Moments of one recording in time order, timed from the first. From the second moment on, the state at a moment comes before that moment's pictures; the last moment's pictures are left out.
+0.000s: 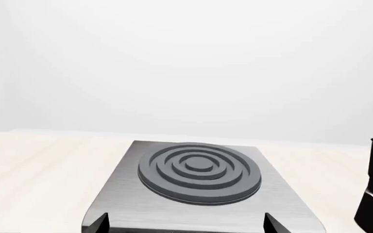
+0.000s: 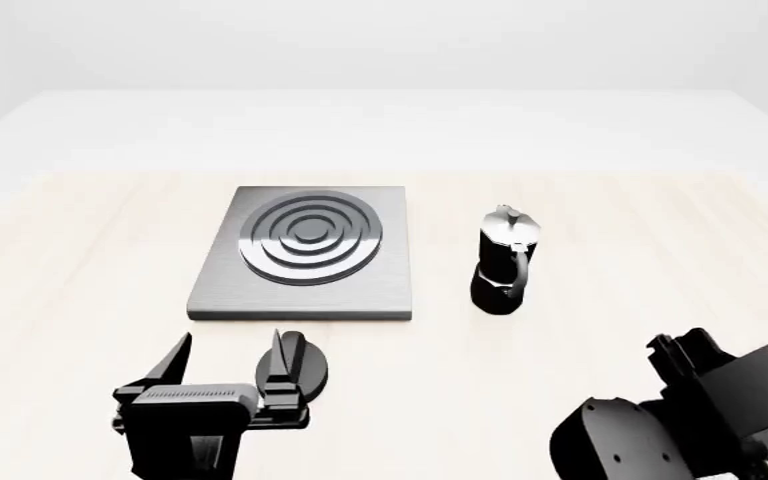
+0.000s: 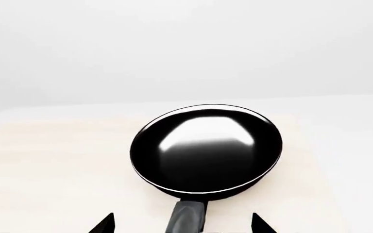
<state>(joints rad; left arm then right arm) 0.03 -0.25 0.23 0.27 -0.26 -0.05 -0.29 0.29 0.04 0.04 -0.32 0.24 0.51 1.46</state>
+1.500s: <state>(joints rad) 0.02 -0.28 0.25 0.25 -0.29 -0.04 -0.31 0.52 0.02 0.07 0.07 0.31 0.42 1.55</state>
